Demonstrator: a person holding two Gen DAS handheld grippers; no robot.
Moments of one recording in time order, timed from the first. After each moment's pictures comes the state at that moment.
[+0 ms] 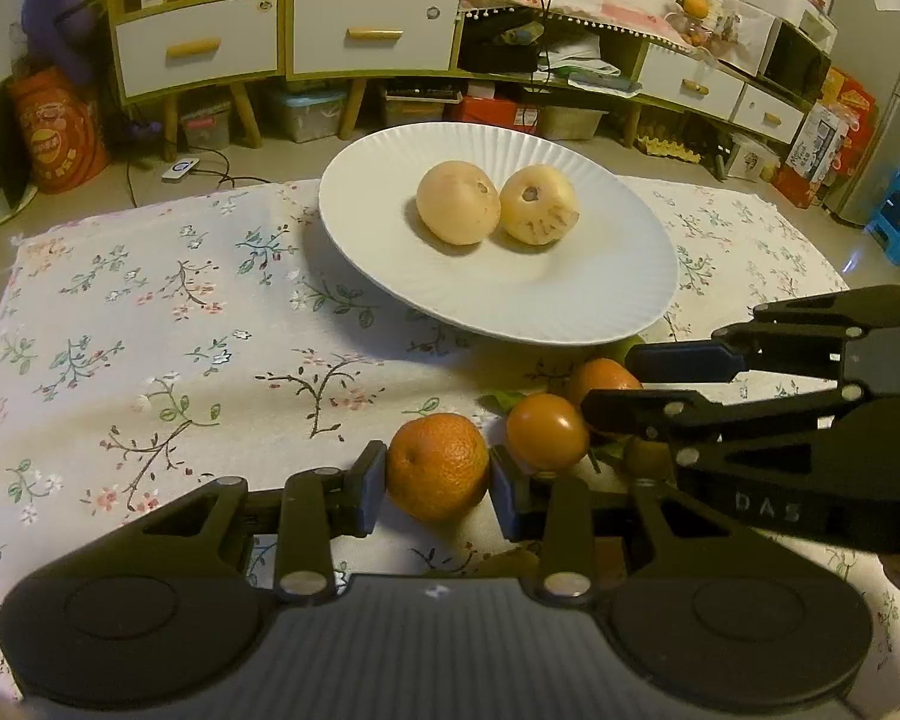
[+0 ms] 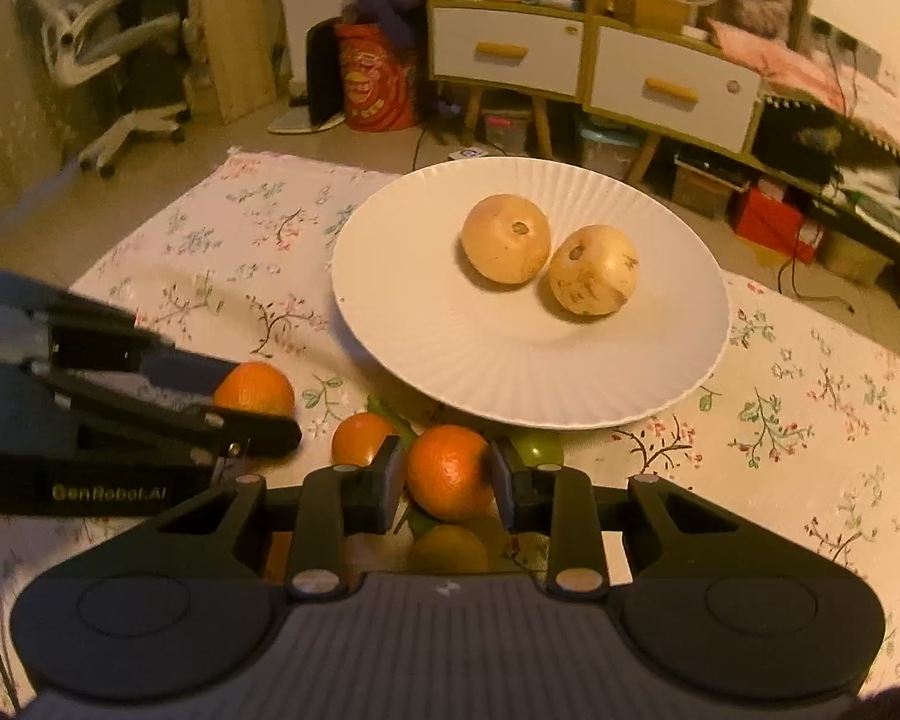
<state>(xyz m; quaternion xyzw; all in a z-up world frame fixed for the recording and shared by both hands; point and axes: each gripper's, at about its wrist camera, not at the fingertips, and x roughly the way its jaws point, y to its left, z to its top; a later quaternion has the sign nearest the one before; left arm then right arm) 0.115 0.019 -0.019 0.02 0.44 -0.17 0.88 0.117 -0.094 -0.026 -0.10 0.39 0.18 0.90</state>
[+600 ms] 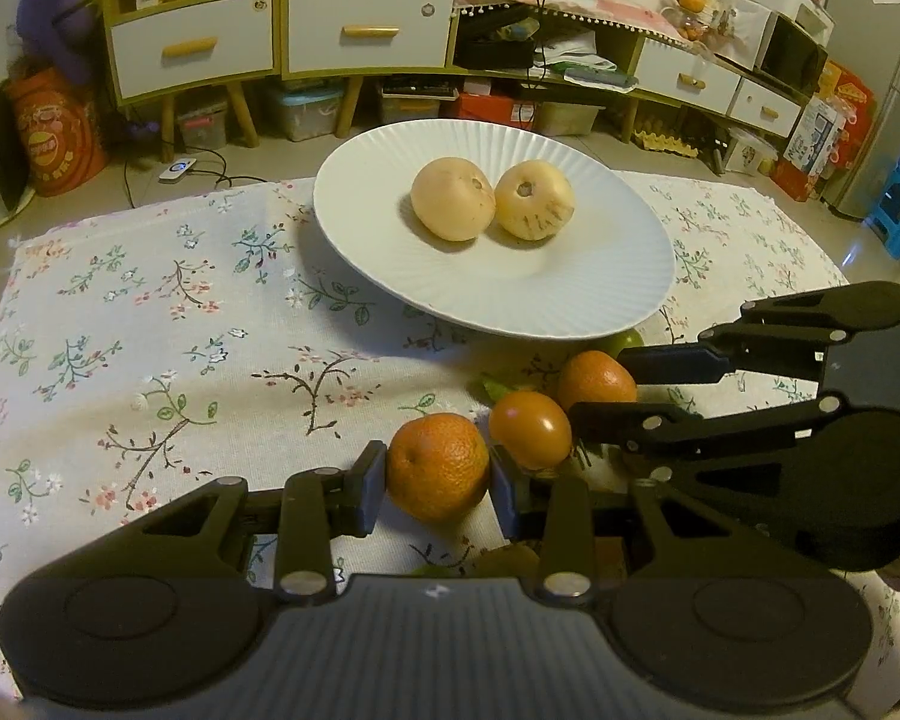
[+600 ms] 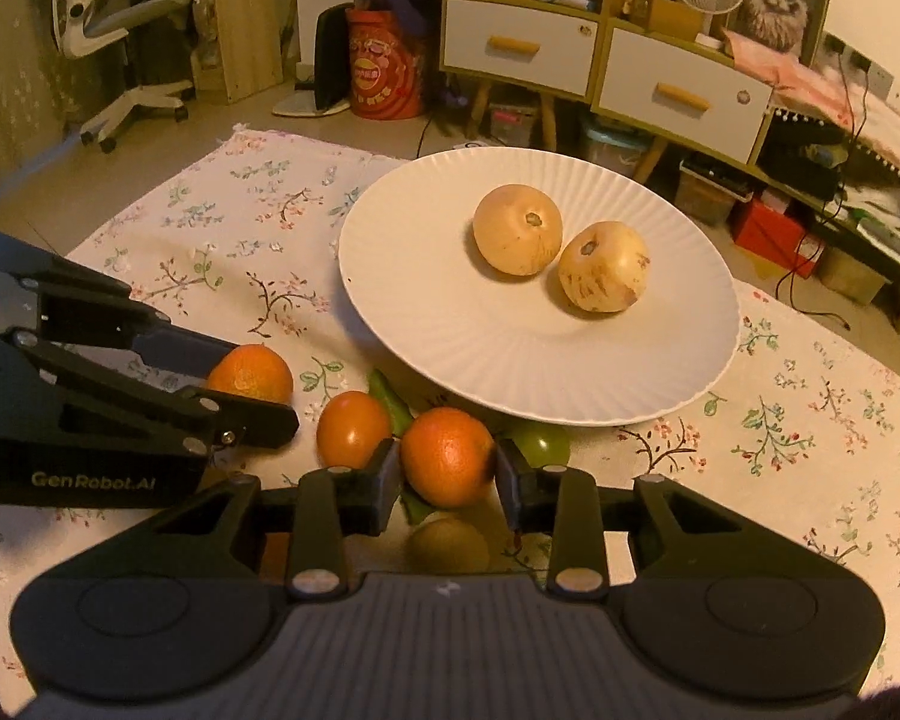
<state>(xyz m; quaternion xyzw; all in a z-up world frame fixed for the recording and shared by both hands) 0.112 0.016 -0.018 0.03 0.44 -0.17 0.88 0.117 -0.089 -0.031 -0.12 0.40 0.18 0.89</state>
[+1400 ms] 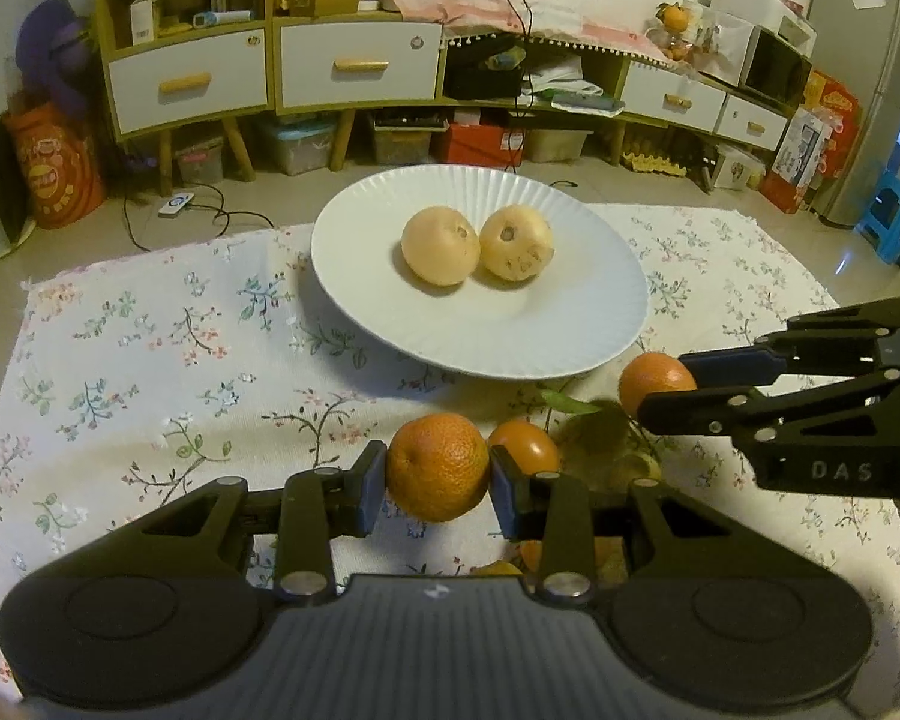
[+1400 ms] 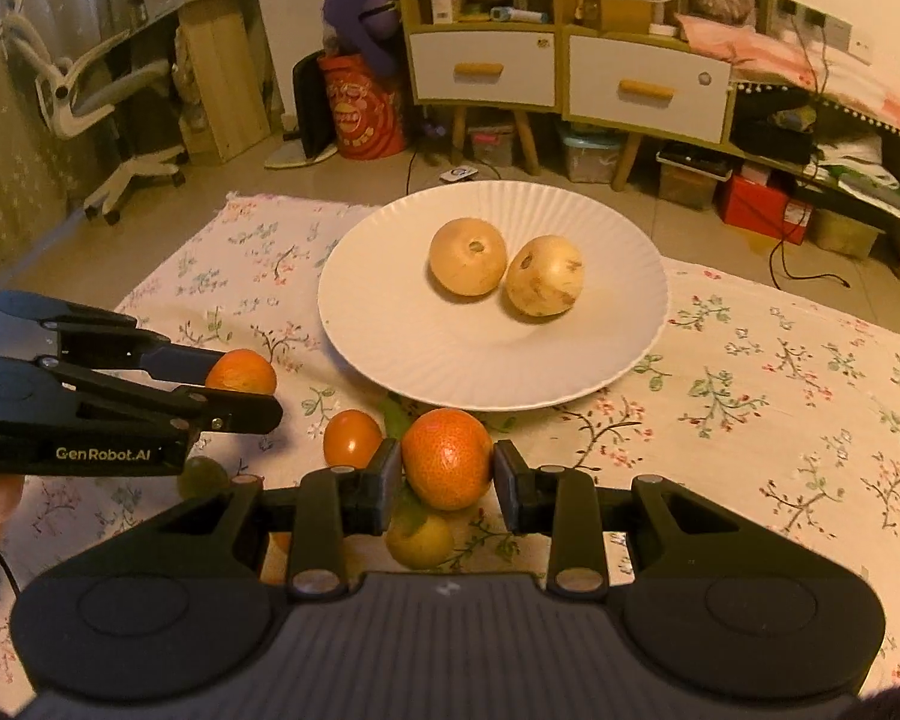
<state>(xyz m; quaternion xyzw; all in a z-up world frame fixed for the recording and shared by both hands) 0.104 0.017 0.001 0.04 0.41 -0.18 0.89 0.104 -0.130 -0.004 -0.04 0.39 0.18 0.90</state>
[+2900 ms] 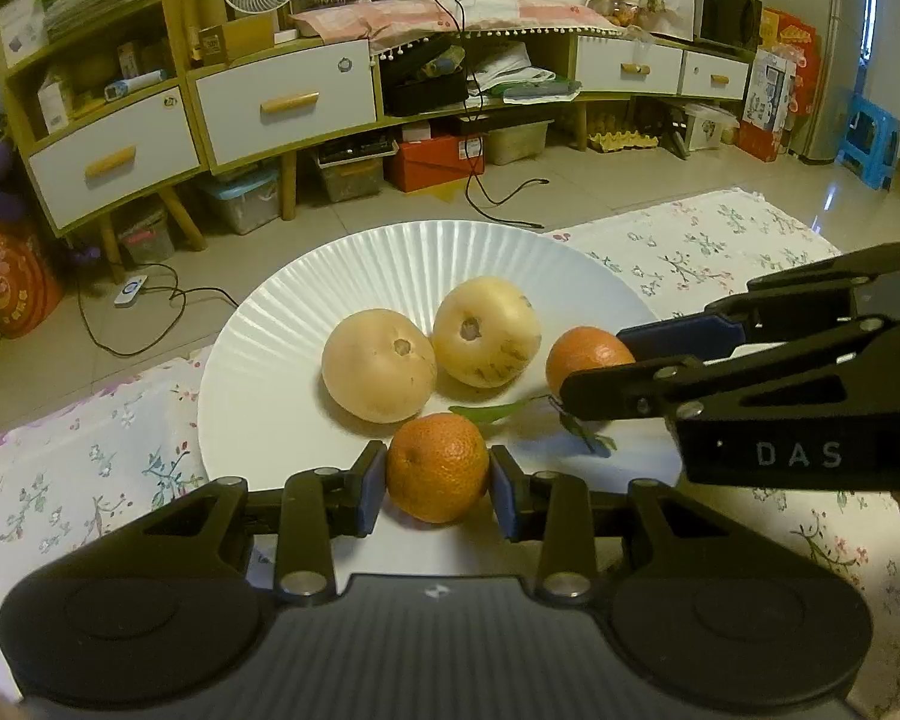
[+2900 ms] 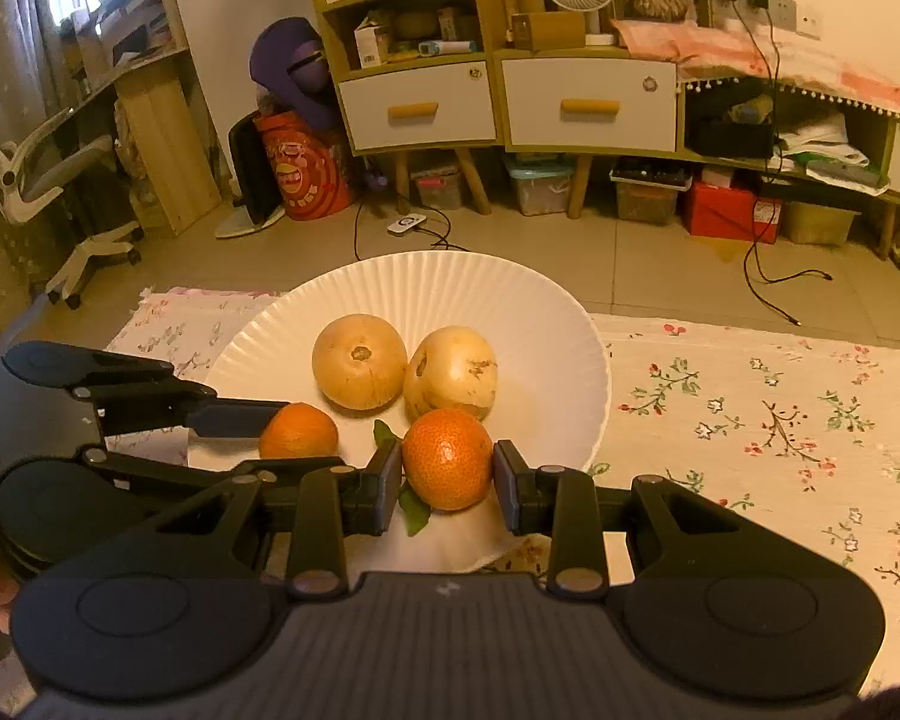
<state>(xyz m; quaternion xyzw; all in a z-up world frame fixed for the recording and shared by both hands) 0.177 -0.039 -0.017 0.12 0.38 -0.22 0.89 0.171 -0.155 -0.014 0.02 0.36 0.15 0.92</state>
